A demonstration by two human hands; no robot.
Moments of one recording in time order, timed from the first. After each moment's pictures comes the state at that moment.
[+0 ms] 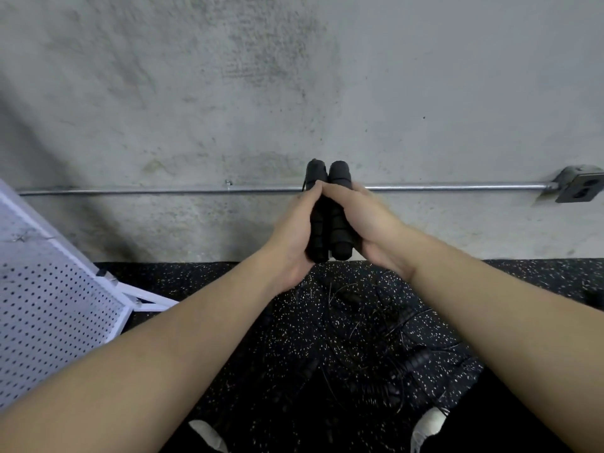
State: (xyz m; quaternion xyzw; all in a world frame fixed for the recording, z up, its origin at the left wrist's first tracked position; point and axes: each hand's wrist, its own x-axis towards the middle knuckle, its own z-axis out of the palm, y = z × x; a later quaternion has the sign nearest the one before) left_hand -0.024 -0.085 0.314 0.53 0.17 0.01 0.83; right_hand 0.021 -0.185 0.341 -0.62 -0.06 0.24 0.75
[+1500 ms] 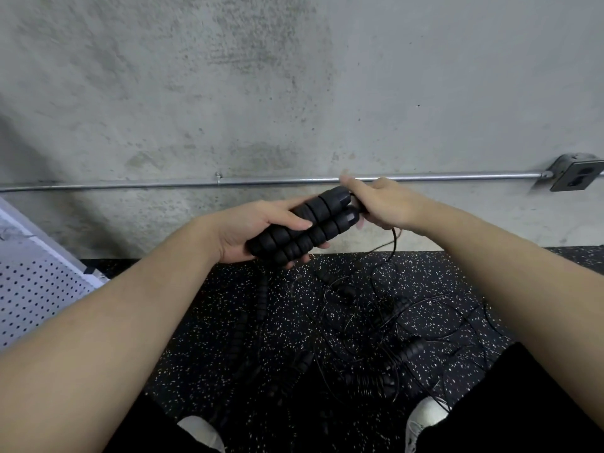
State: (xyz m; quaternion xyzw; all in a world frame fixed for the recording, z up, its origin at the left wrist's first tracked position) left_hand -0.035 -0.018 0.335 0.66 -0.02 -0.29 0.70; right_hand 0.067 -0.236 0.346 -0.91 -0.23 0.16 0.32
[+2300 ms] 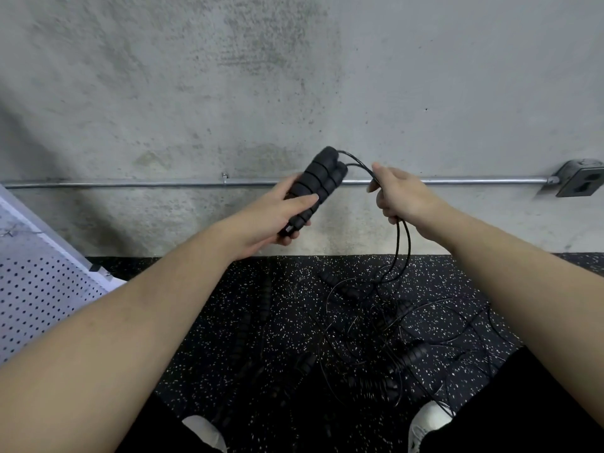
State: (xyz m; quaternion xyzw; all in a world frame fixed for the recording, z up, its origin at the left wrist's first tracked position) left_hand -0.022 -0.025 0.328 0.74 0.10 -0.07 0.66; right_hand 0.084 -0.235 0.332 -0.86 -0.11 0.12 0.48
